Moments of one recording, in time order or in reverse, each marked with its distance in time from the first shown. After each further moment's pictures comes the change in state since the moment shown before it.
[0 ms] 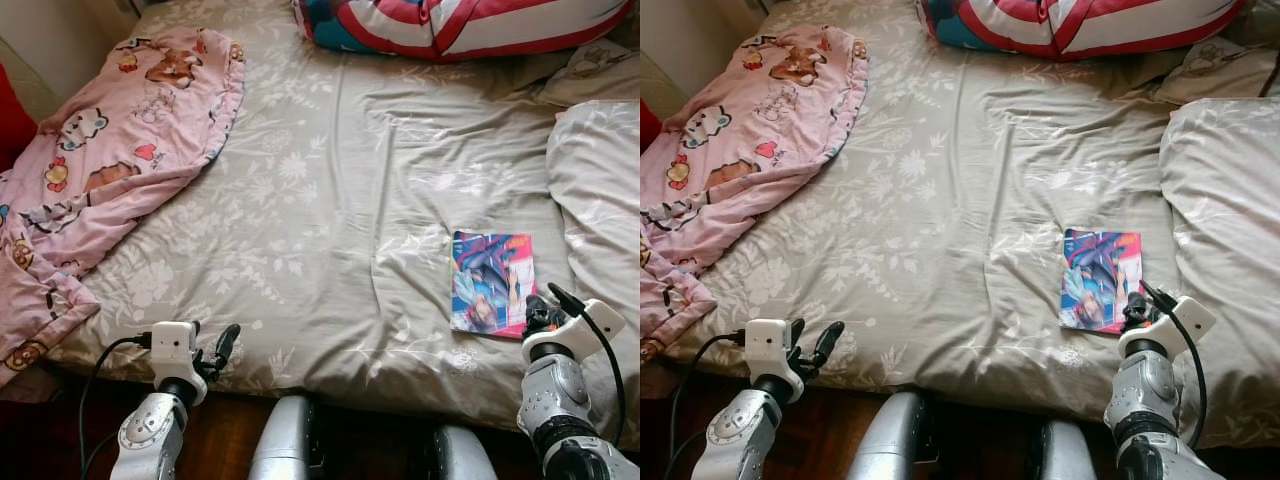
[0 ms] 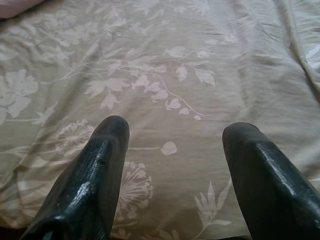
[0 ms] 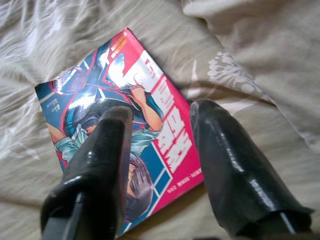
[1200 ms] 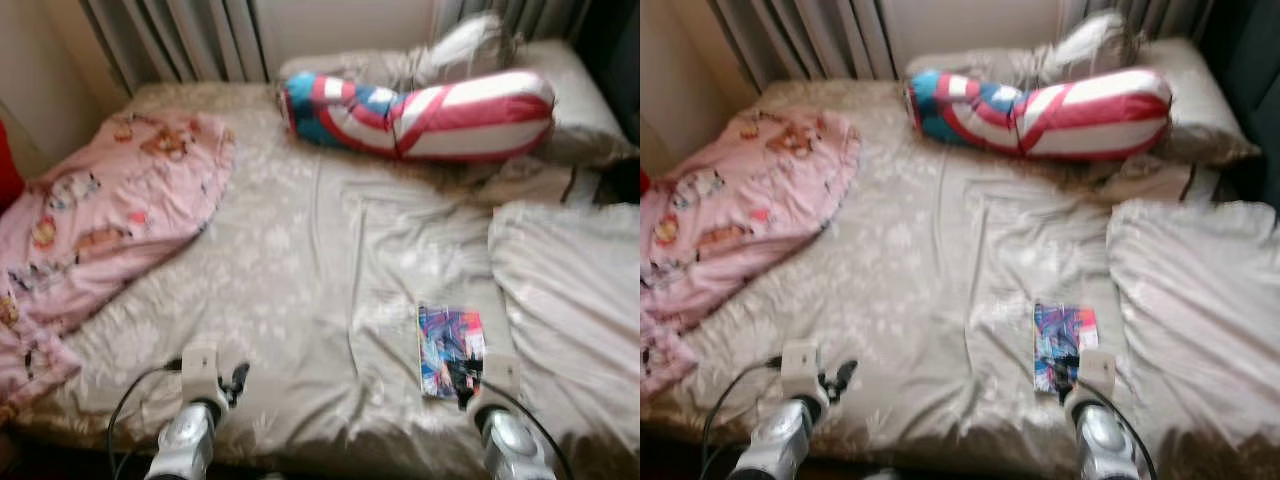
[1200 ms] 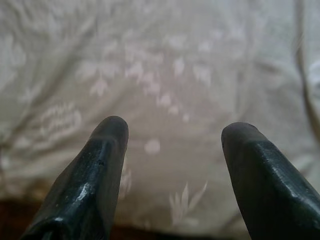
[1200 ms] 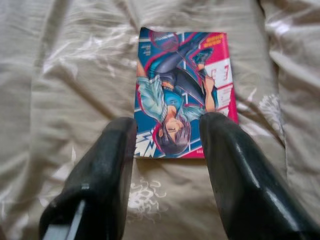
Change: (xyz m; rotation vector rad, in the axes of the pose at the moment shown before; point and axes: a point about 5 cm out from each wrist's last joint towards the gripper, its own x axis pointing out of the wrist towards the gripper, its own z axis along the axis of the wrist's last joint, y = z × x) left arm 0.003 -0.009 -0.081 -0.051 0.410 0.171; right arm -0.065 -0.018 -0.106 -0.535 0.464 0.184
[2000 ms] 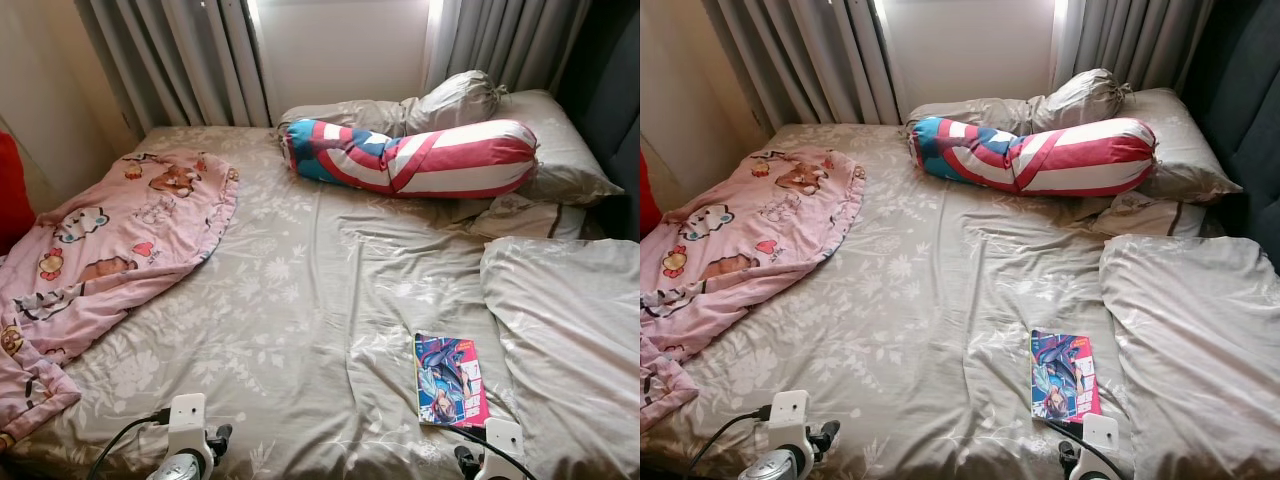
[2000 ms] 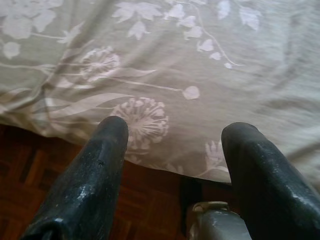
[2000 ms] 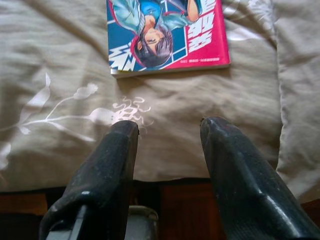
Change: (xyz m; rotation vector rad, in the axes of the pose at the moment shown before) left arm -0.015 0.026 -0.038 0.003 0.192 0.121; right arm -0.026 -0.008 -0.066 0.057 0.239 -0.077
